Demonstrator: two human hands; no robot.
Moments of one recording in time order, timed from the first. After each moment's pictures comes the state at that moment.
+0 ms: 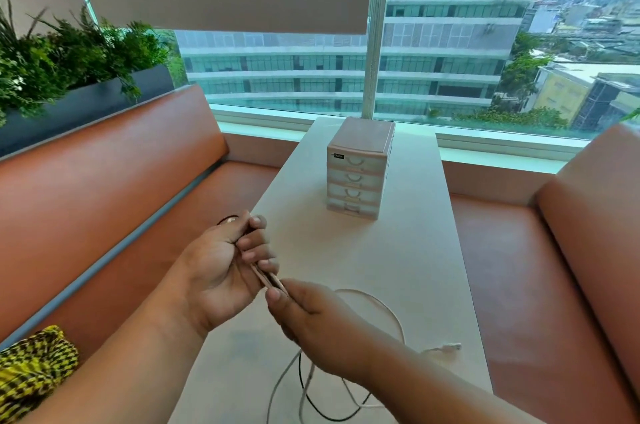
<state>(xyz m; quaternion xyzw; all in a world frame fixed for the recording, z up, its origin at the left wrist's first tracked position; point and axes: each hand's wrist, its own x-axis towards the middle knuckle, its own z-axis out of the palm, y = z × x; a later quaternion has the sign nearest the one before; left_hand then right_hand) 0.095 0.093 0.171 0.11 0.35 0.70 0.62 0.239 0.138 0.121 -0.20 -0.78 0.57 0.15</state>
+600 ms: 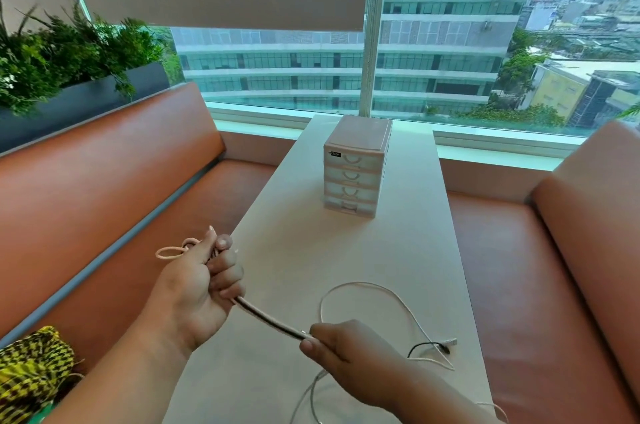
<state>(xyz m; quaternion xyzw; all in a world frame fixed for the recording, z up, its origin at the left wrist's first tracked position) 0.077 0.082 0.137 0.08 0.43 0.73 0.52 0.280 0.164 0.057 -0.24 -0.90 0.37 0.05</state>
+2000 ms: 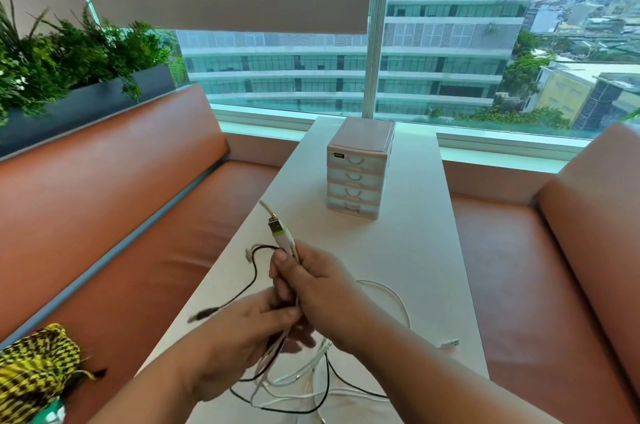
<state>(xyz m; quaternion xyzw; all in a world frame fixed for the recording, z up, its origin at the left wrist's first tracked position) 0.121 0.053 0.124 0.38 0.55 0.46 0.58 0.225 0.150 0.131 -0.21 -0.72 0.61 0.24</state>
